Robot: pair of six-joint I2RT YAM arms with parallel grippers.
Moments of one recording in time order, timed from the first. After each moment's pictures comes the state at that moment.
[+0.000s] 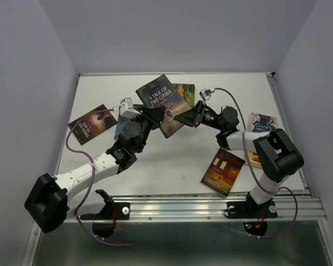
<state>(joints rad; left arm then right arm) -0.77 1.13 0.65 0.55 -0.46 -0.91 0.45 1.71 0.77 1.25 -0.78 1.37</state>
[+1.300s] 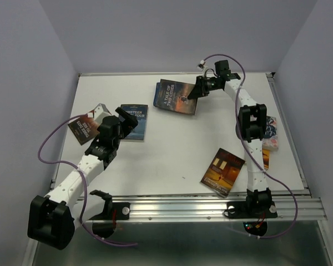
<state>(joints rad) -0.35 1.00 0.61 -0.04 -0.30 -0.91 0.16 2.56 2.37 -0.69 -1.04 -0.06</state>
